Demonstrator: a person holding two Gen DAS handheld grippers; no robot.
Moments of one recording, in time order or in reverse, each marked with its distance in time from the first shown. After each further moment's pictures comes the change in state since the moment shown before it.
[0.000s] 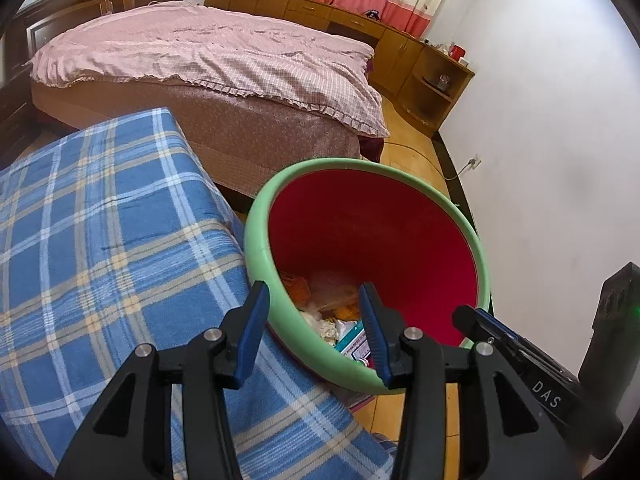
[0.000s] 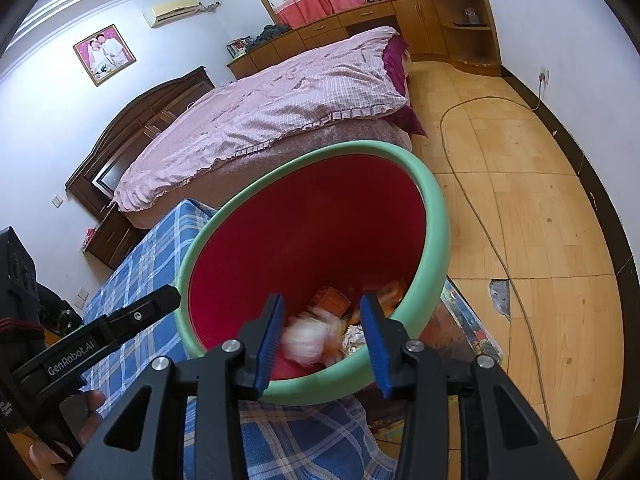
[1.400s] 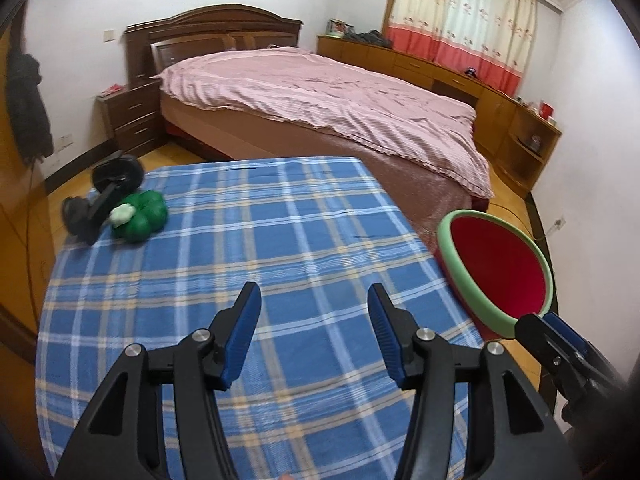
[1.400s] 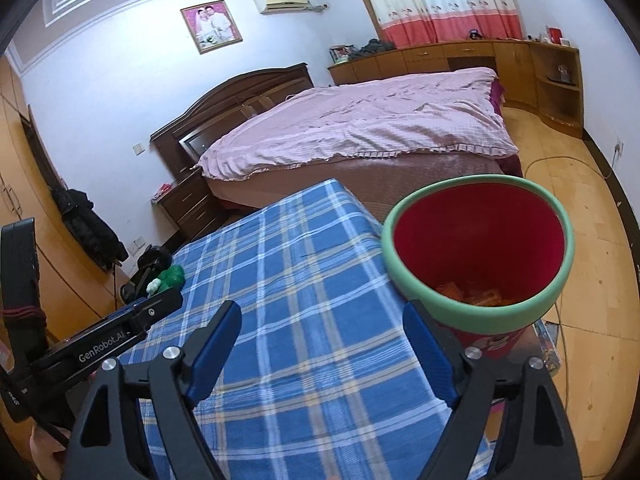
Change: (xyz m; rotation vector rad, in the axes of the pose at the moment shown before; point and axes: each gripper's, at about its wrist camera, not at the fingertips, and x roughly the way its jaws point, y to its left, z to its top) left arm -0.181 0.100 -0.066 -0.148 -0.207 0.376; right arm -0.074 0.156 -0.069 -0.264 -0.053 0.209
